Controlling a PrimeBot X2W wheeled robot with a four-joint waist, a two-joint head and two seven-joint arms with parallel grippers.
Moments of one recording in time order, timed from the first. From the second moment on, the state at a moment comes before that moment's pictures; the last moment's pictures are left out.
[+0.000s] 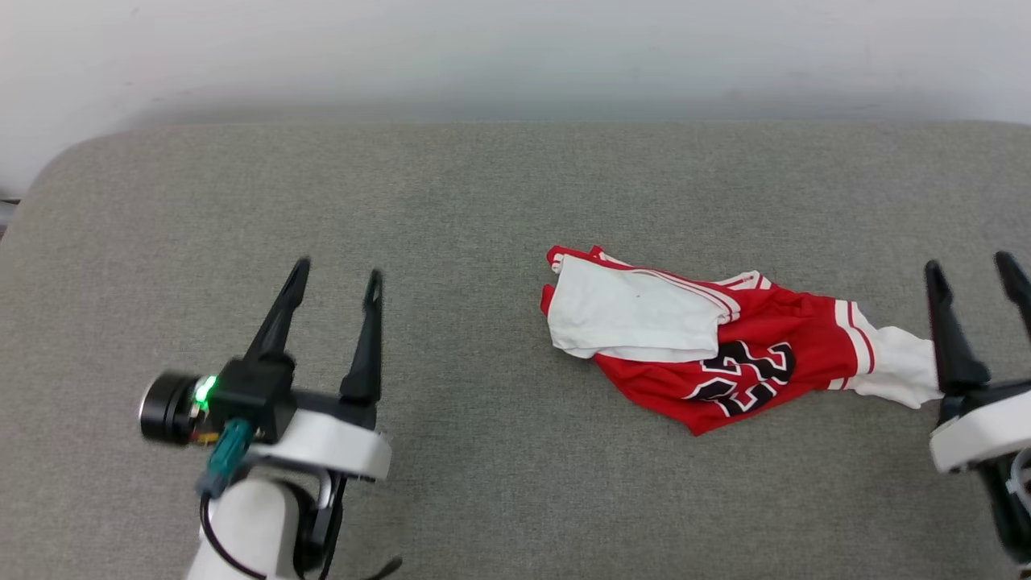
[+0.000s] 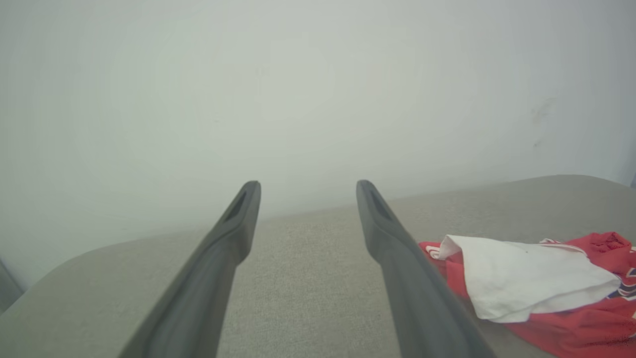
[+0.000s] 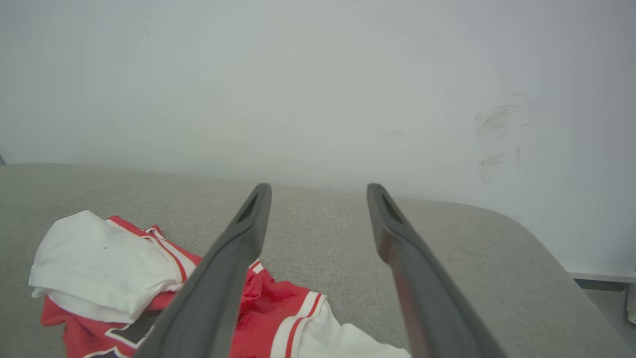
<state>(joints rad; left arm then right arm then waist) -0.20 0.11 -0.10 0.07 -0.07 -0.06 -0.26 -0.22 -0.37 -0.03 0.17 0.32 0.13 -0.17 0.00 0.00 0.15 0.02</state>
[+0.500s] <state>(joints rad) -0.74 0.32 -0.55 0.12 -0.38 -0.13 0.17 -0.11 -0.25 -0.03 -0.02 0.24 0.13 -0.11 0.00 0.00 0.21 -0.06</state>
